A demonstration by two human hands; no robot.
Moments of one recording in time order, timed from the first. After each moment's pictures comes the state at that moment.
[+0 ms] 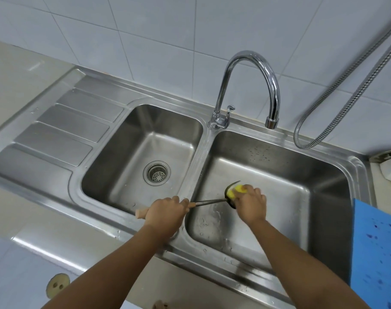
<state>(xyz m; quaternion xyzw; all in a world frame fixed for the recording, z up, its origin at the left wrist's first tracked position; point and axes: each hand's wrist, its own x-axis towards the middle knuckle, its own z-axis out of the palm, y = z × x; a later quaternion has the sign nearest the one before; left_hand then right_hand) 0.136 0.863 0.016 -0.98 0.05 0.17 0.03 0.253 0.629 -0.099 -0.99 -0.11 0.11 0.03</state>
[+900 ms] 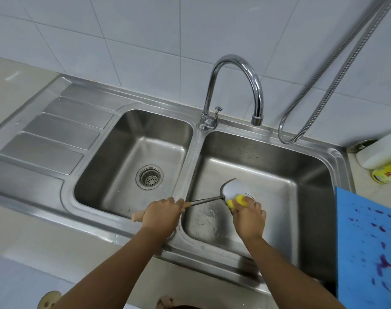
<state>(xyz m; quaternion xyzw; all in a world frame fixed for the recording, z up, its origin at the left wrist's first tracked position) 0.132 0.866 0.004 -0.99 0.04 0.16 0.04 0.193 0.615 -0.099 -1.00 0.01 0.06 0.04</state>
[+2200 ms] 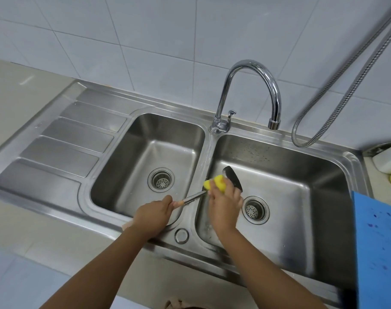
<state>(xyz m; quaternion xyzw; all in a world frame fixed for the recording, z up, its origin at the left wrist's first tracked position) 0.127 0.934 -0.029 -0.98 -0.07 0.16 -0.10 0.189 0.740 -0.054 -0.98 -0.04 -0.06 0.21</state>
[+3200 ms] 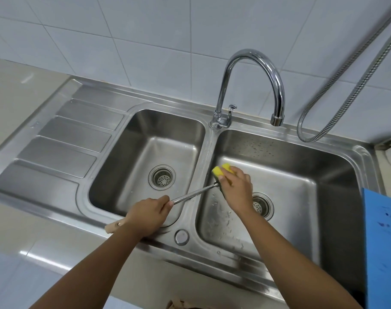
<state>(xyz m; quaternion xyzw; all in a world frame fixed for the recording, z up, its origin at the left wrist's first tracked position) 0.132 0.950 -0.028 -0.98 -0.05 0.16 -0.14 0.251 0.707 -0.056 -0.93 -0.02 0.06 0.36</state>
